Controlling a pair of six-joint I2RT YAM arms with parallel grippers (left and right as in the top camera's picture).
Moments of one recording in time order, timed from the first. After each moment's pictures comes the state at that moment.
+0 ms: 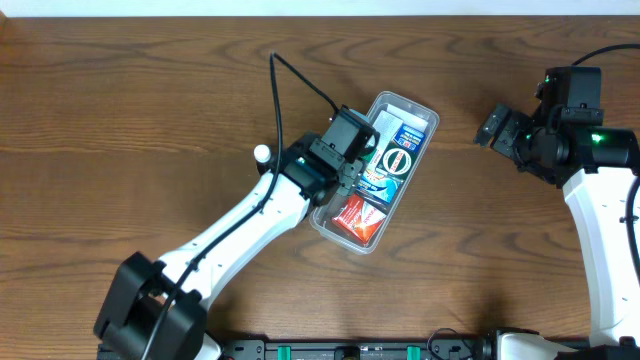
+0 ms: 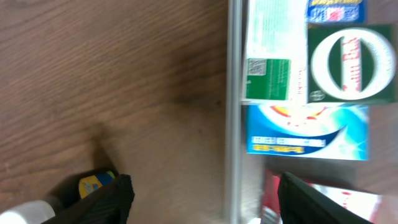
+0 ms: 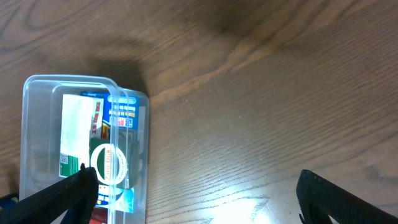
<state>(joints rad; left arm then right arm) -0.69 1.66 1.24 -0.62 -0.23 -0.10 -0.05 1.42 1.31 -0.97 -0.03 0.49</state>
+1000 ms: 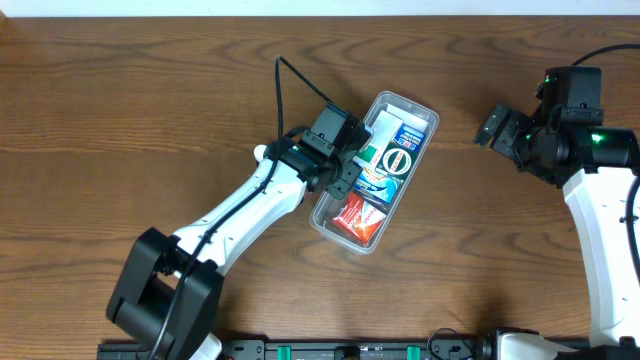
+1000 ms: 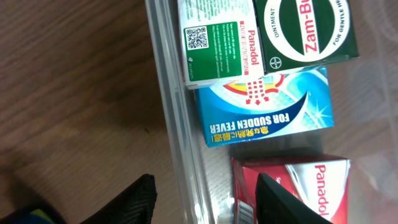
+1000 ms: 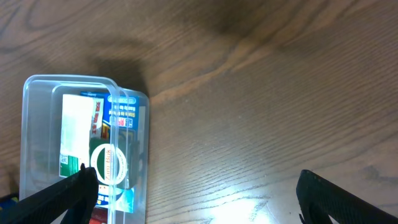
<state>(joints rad) -0.62 1.74 1.22 -0.58 0.07 0.04 -0.05 1.42 1.31 -0.97 -0.03 0.49</state>
